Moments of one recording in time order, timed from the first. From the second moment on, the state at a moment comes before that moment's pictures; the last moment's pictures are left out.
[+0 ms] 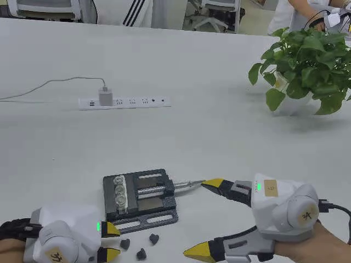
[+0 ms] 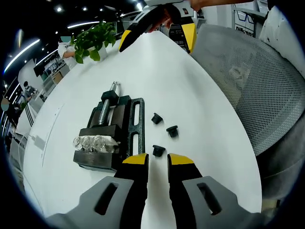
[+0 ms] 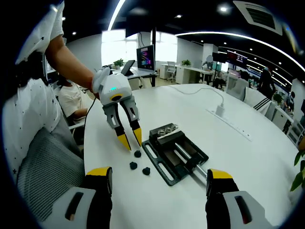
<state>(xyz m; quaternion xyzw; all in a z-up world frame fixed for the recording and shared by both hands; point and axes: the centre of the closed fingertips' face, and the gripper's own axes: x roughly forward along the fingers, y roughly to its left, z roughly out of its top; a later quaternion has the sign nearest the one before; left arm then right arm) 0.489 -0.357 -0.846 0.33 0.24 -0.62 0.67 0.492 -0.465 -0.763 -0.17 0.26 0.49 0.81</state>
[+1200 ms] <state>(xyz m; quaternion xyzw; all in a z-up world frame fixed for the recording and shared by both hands) 0.492 -0.362 -0.859 0.36 0.24 -0.63 0.65 0.489 -0.469 -0.764 -0.17 0.27 0.48 0.82</state>
